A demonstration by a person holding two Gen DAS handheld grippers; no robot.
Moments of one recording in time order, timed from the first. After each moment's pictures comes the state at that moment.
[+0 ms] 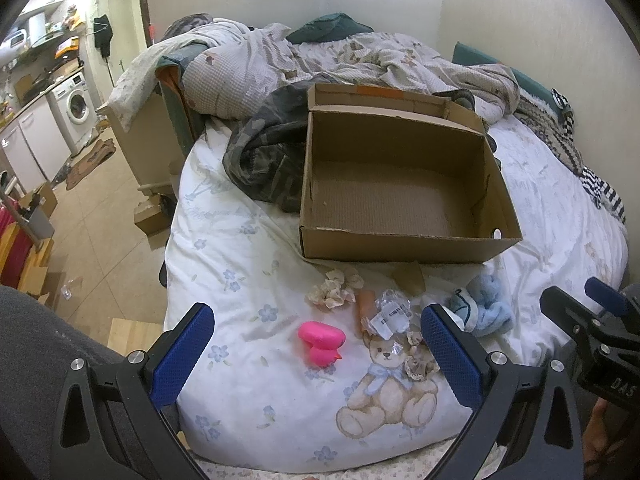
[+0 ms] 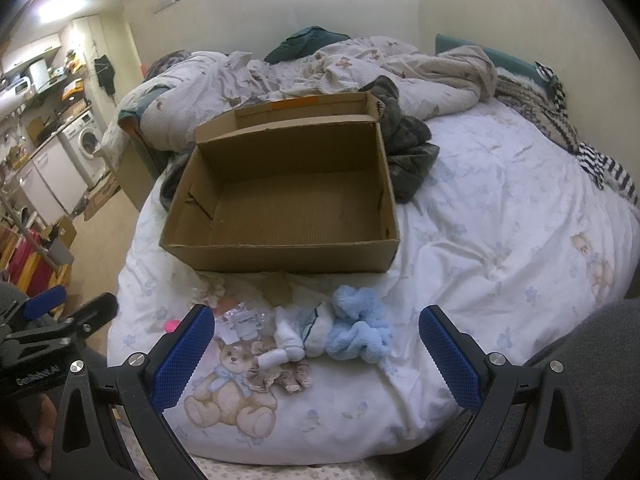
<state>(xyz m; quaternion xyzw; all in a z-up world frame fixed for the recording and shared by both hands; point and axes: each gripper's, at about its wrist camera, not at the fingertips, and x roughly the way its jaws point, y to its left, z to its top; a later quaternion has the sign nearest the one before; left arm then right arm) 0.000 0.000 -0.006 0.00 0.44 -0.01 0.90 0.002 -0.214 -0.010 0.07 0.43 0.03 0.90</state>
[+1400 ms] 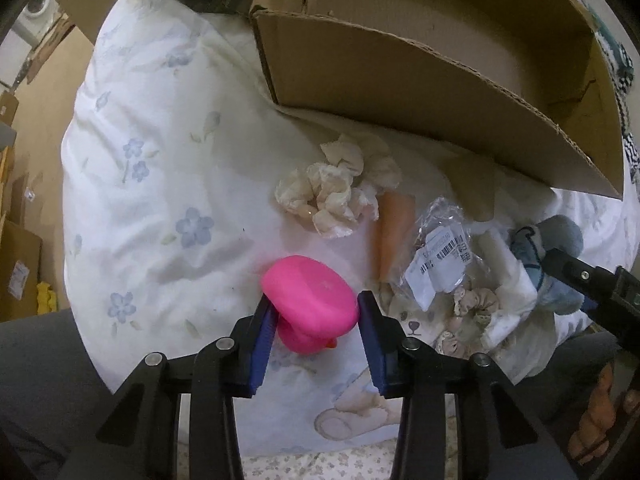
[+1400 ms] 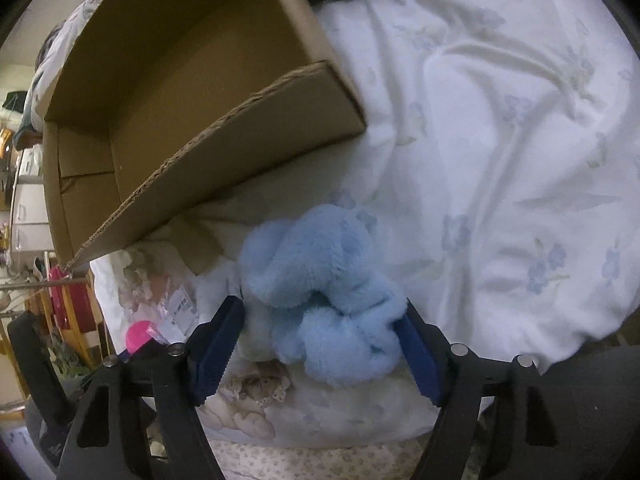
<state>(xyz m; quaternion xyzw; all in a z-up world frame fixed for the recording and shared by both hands) 0.098 -0.020 -0.151 -0.06 0.69 -0.01 0.72 0.112 -0.258 -0.157 0.24 0.68 0.03 0.70</state>
